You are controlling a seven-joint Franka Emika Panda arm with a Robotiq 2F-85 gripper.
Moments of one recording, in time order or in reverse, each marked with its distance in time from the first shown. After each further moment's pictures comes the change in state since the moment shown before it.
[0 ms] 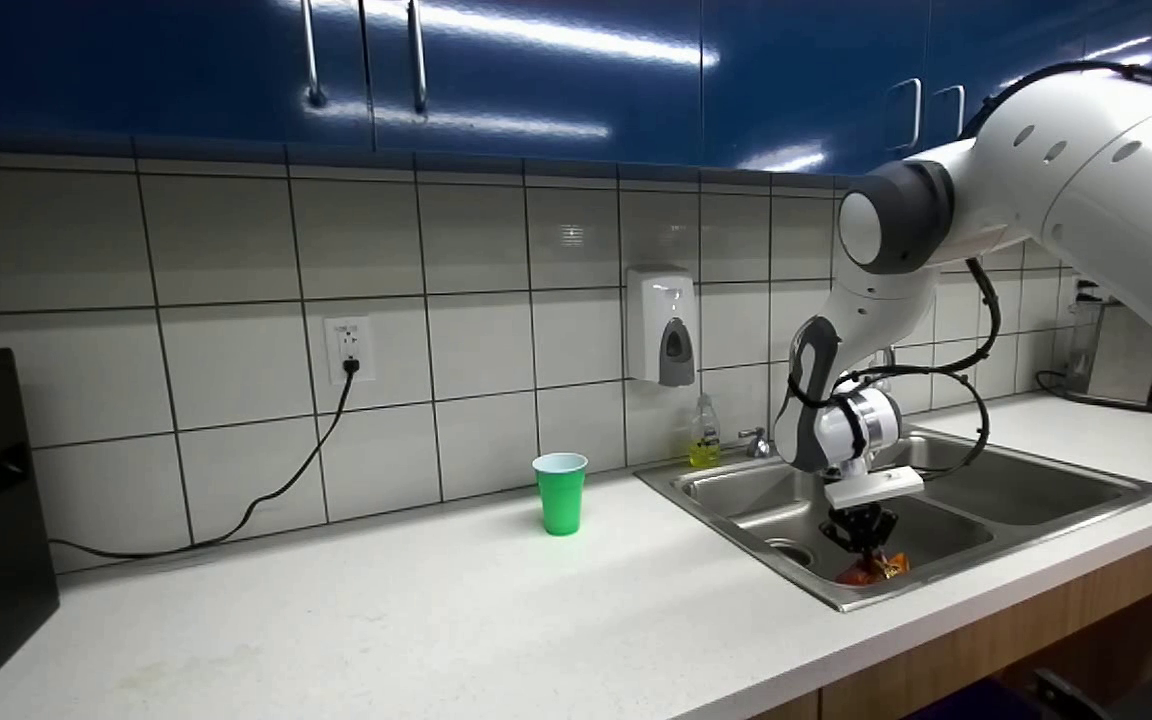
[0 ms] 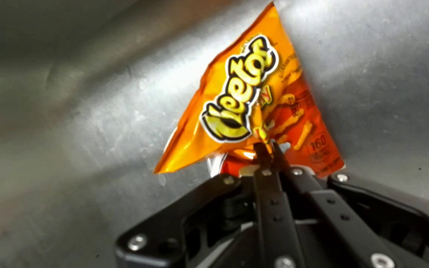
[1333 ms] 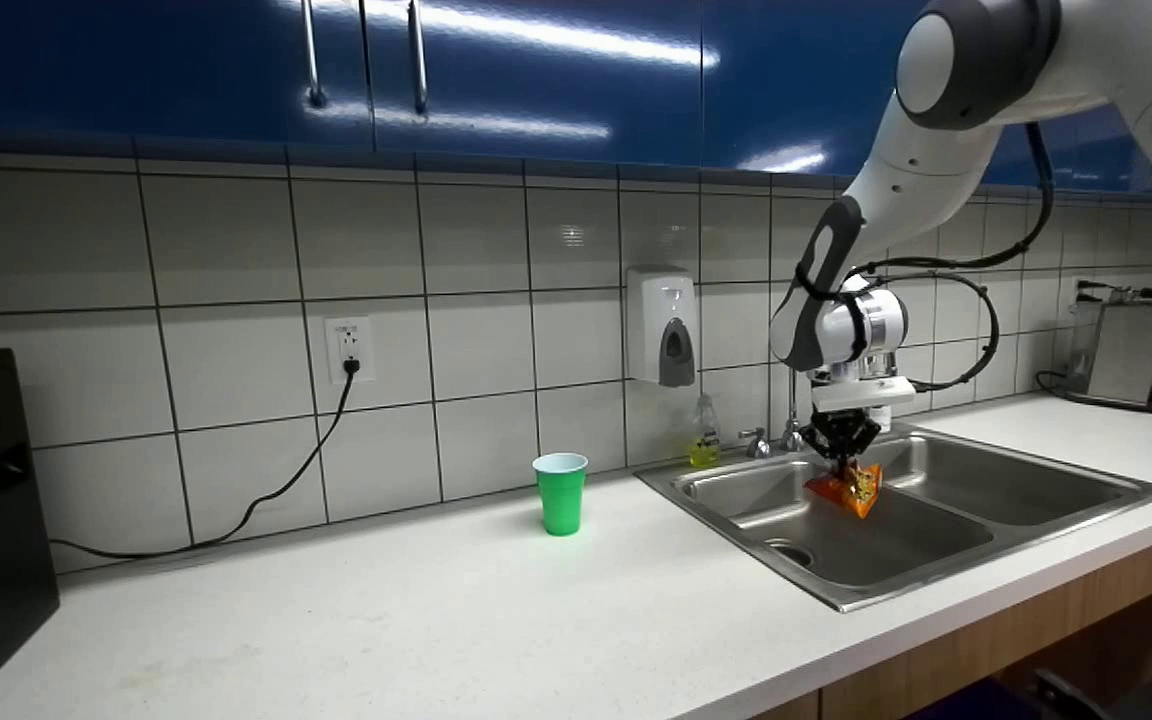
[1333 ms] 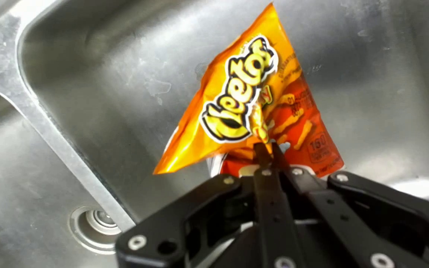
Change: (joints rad) arm 0.037 -0.418 0.010 -0.239 0.000 0.000 0.018
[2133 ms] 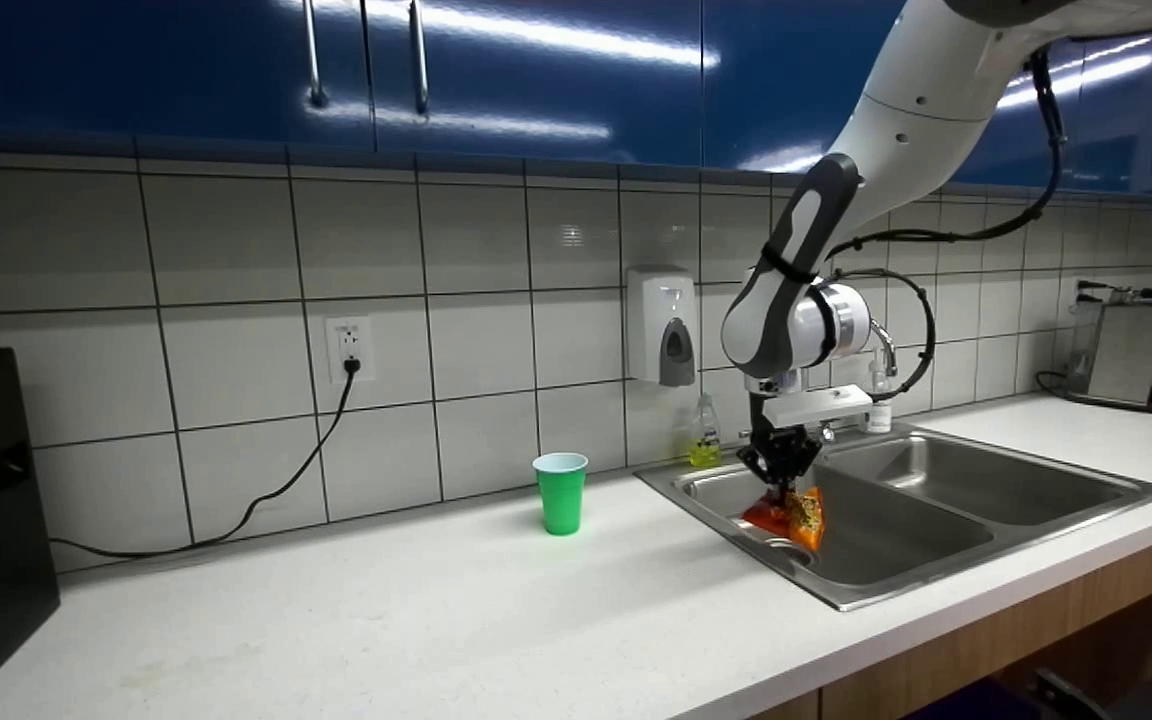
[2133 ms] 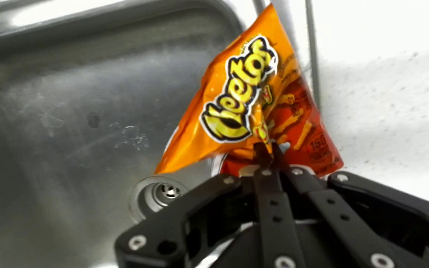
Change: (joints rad) arm 0.137 -0.212 0.125 -0.295 -0.076 0.044 0.001
